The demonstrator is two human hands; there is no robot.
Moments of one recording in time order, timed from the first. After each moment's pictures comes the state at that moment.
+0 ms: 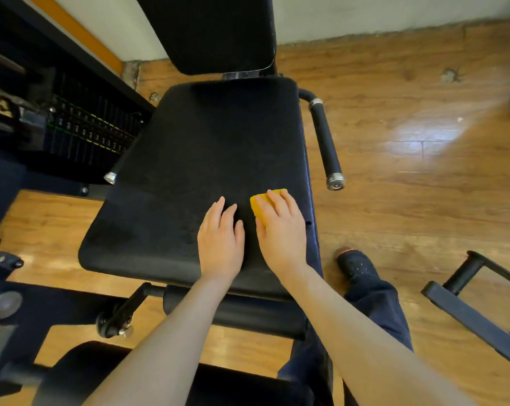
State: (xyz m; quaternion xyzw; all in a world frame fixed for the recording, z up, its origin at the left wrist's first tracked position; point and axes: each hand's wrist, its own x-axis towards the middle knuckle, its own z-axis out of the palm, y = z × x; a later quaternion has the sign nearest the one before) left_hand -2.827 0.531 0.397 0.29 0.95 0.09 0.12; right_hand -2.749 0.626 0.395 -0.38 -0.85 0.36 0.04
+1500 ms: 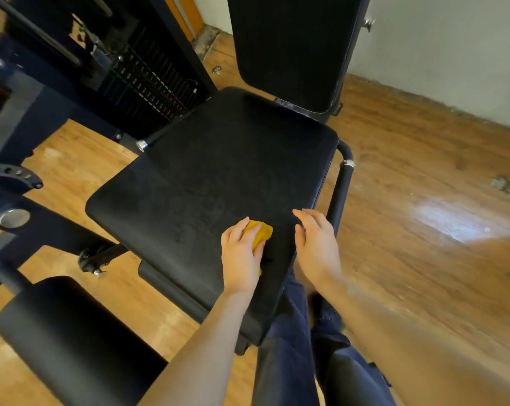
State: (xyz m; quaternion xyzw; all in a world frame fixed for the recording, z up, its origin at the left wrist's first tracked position) left_hand -2.784 0.630 0.409 0.07 0.97 0.22 0.11; right_hand -2.751 0.778 0.411 -0.24 -0.86 0.44 -0.05
